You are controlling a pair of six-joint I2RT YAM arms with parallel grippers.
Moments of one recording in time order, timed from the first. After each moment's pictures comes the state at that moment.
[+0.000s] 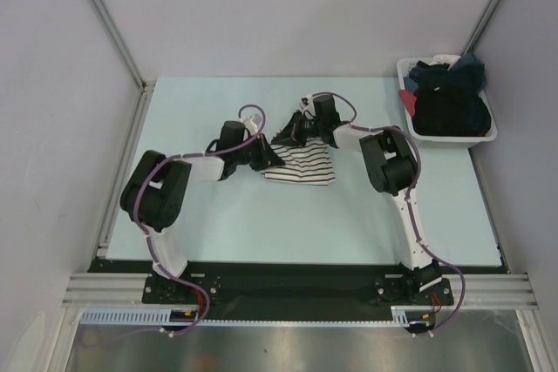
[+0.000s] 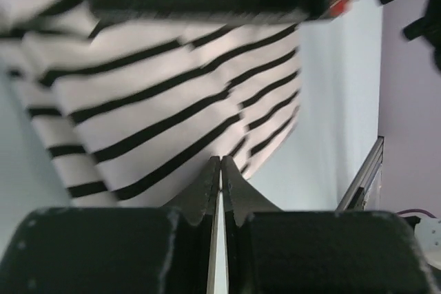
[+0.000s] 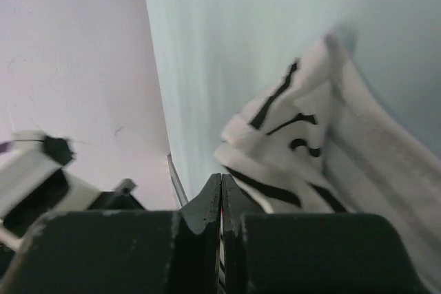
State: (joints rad) left arm -0.39 1.83 0.95 0.28 0.56 -0.69; right arm 0.43 2.42 1.69 0.18 -0.83 1.02
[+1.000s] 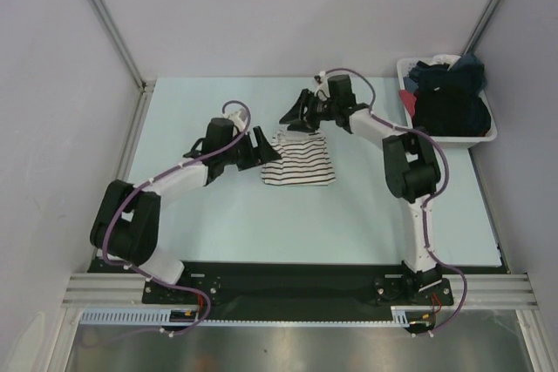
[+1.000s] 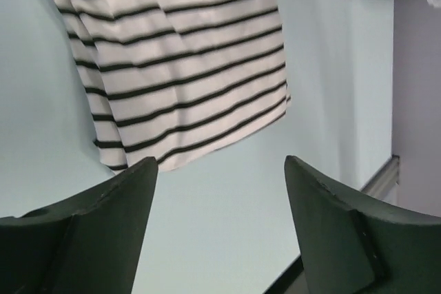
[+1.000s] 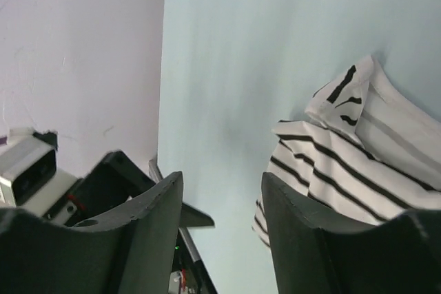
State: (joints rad) left arm -0.38 1.57 0.85 0.08 0.42 -0.67; right arm 0.38 2.27 1.70 0.00 -0.79 0.85
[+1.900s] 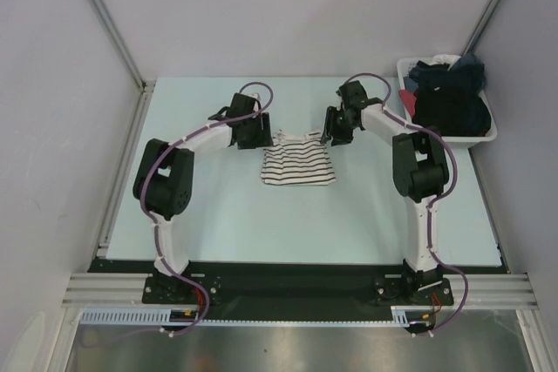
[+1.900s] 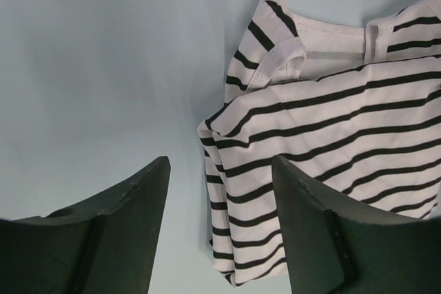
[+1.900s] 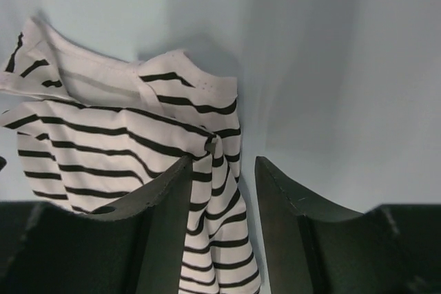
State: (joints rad) left arm -0.38 1.96 1.39 -0.33 0.08 -0.41; right arm 0.30 2.16 1.68 -0.54 -0.24 0.42
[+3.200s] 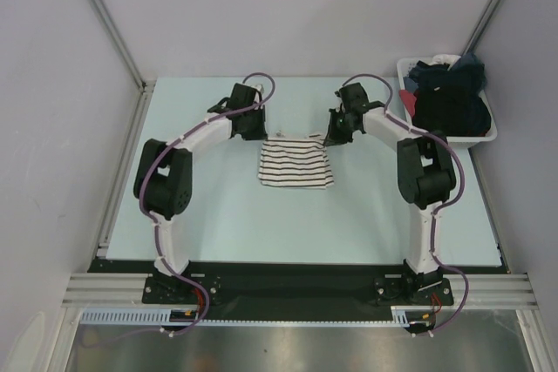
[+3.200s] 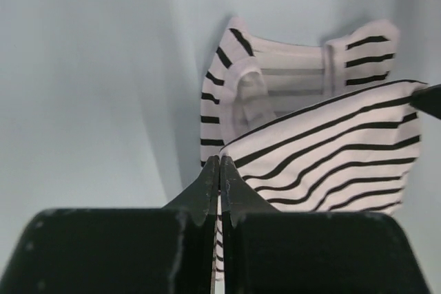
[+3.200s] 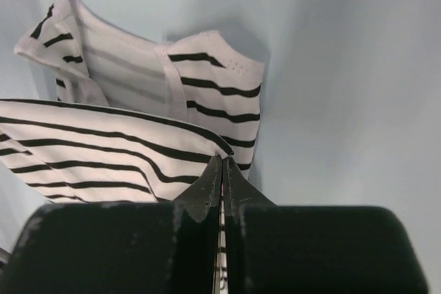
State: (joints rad) left arm -0.38 2.00 1.52 -0.41 0.11 -0.36; right arm 0.32 2.10 1.61 -0.51 -0.25 0.41
